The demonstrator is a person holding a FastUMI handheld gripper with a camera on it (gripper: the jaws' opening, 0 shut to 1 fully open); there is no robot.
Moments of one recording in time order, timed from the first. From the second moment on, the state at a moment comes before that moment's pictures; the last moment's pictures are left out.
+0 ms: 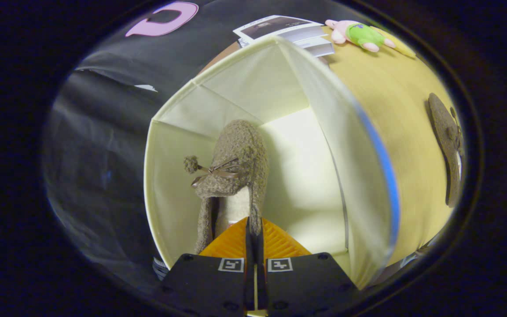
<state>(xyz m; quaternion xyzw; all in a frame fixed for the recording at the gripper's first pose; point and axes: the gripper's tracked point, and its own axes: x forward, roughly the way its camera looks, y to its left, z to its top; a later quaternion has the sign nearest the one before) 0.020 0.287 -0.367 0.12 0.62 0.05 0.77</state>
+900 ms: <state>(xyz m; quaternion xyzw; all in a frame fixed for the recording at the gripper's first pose) 0.042 0.253 -0.232 0.16 0.50 0.15 0.84</state>
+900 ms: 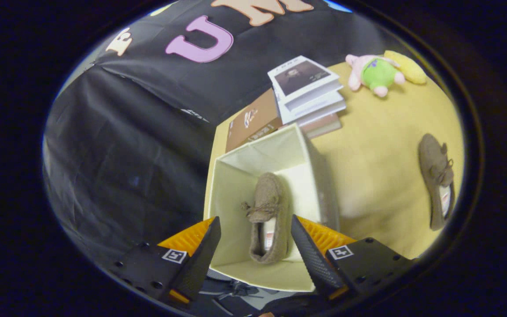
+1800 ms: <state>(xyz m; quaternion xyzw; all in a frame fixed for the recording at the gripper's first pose) 0.040 -0.081 -0.234 -0.02 0.53 -0.07 0.84</state>
